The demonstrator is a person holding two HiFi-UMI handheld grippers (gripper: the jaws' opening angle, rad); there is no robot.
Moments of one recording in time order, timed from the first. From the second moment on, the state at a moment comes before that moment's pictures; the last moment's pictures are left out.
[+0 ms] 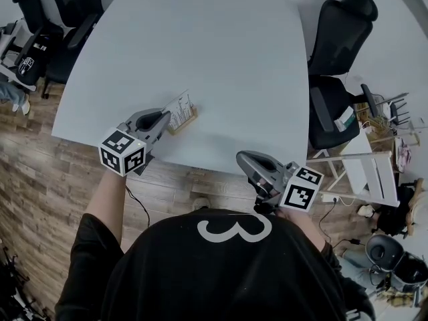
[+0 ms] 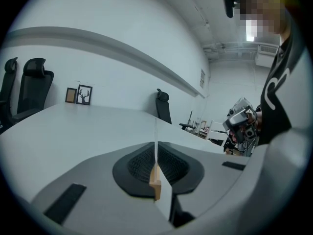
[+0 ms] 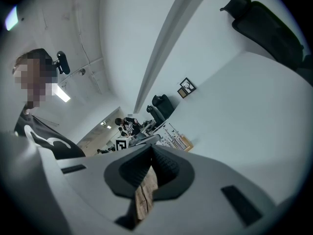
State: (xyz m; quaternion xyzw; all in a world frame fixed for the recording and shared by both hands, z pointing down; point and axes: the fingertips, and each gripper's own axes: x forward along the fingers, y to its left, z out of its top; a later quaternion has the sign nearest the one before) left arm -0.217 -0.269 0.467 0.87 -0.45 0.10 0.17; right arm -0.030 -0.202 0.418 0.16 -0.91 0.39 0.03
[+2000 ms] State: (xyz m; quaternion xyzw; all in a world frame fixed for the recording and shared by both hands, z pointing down) left arm -0.066 -0.041 0.316 0.84 -0.49 -0.07 0.21; right arm 0.075 -0.042 0.364 0.09 -0.93 0.34 0.00
